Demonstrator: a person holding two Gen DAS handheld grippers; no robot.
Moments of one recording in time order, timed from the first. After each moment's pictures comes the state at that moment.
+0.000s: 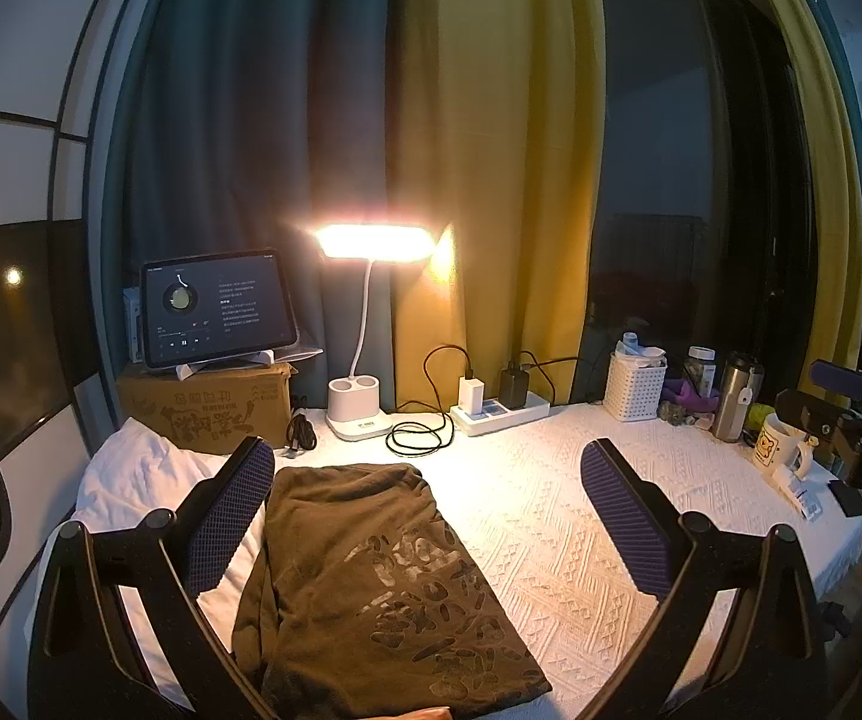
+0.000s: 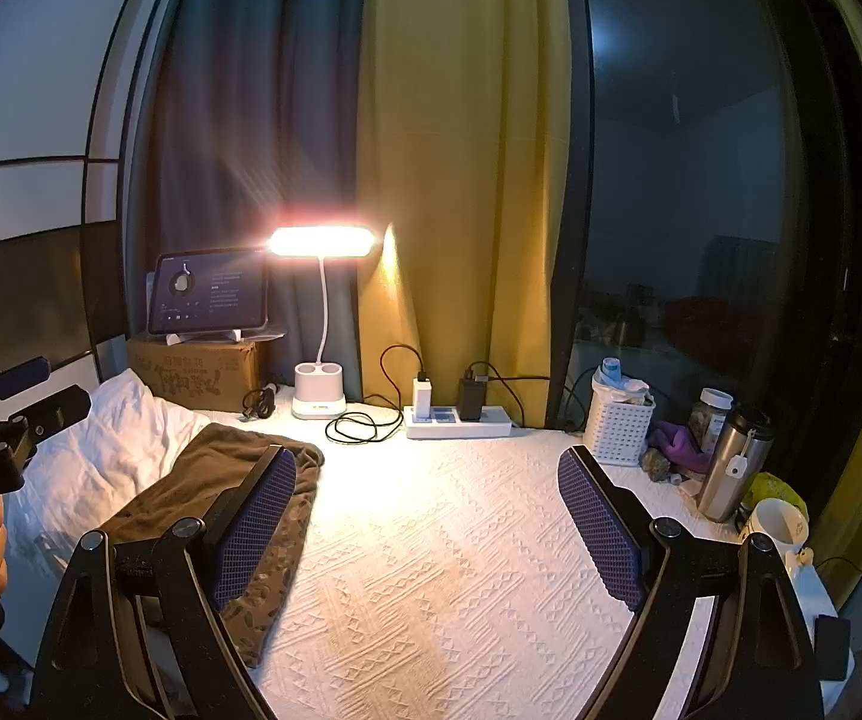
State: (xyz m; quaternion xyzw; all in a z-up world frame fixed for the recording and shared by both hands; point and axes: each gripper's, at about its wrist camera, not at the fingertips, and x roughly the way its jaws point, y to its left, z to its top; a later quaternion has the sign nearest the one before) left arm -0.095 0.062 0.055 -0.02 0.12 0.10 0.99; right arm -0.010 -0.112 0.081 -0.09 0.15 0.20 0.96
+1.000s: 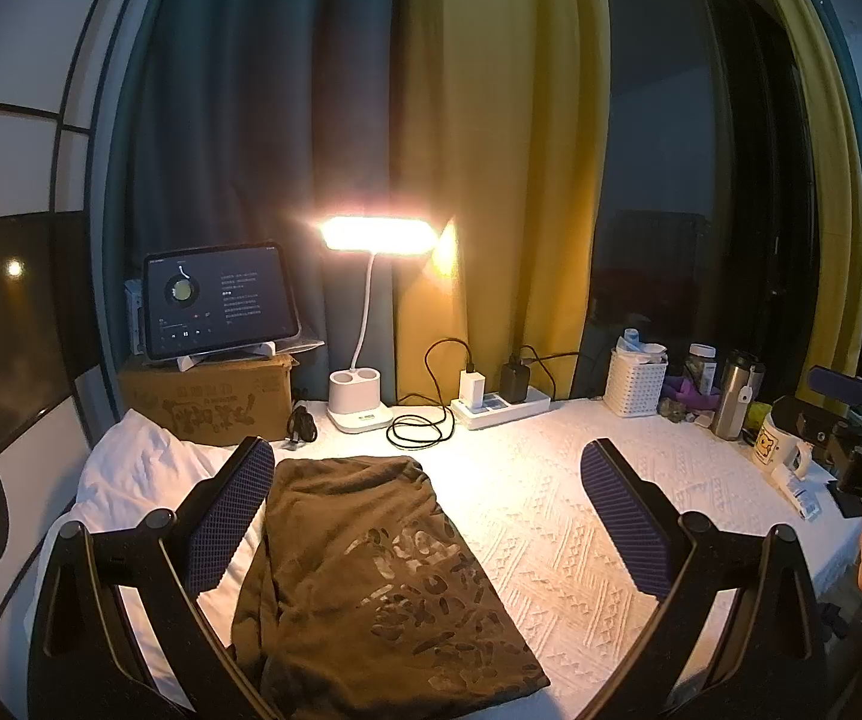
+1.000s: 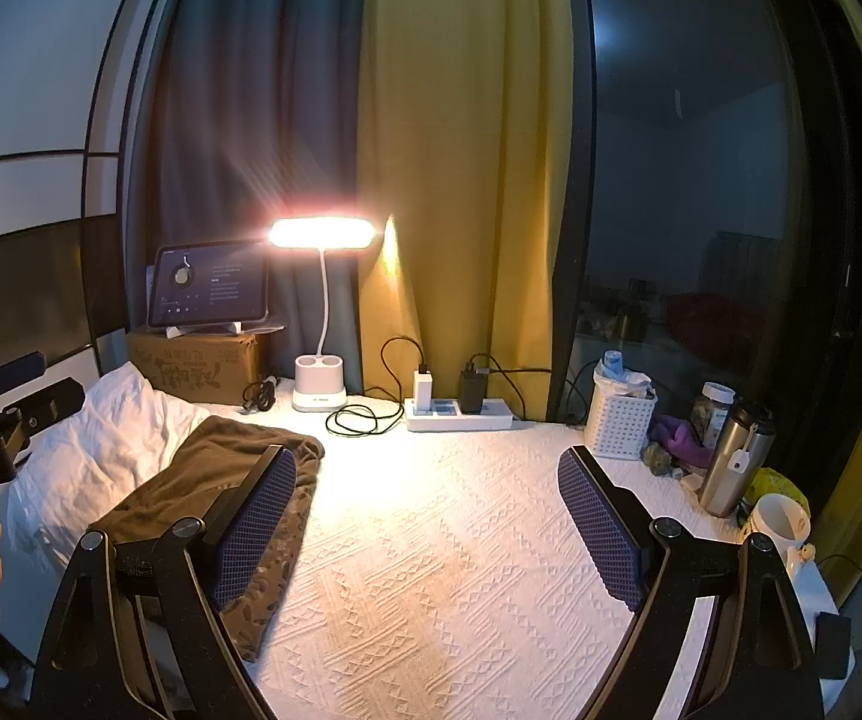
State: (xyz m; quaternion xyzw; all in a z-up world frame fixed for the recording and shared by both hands) left arm -0.097 0.058 0.051 -0.02 0.13 0.11 0.99; right arm -0.009 -0.112 0.076 -0.09 0.16 0.20 0.96
